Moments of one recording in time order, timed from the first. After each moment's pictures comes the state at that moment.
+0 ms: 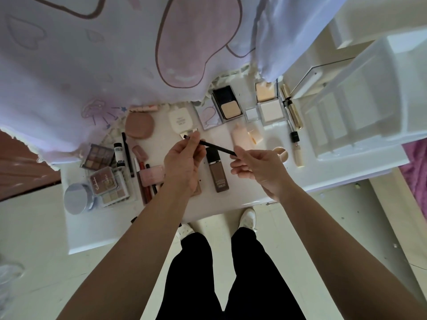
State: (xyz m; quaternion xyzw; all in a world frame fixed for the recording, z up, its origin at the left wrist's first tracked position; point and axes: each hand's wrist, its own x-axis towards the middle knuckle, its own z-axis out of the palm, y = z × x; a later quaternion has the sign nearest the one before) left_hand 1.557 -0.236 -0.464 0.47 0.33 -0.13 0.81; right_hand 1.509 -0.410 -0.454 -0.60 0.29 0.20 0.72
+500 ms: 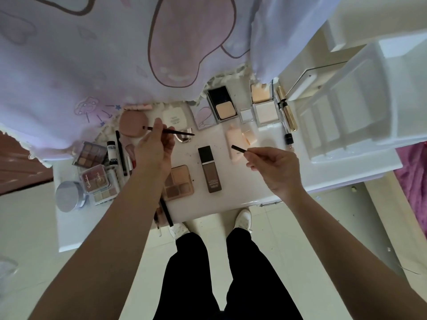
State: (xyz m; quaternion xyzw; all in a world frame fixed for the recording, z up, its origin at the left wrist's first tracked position) left_hand 1.594 -0.205 -0.468 0.44 0.39 -0.06 0.81; right_hand 1.497 -0.443 -0.463 -0.72 0.24 0.02 0.65
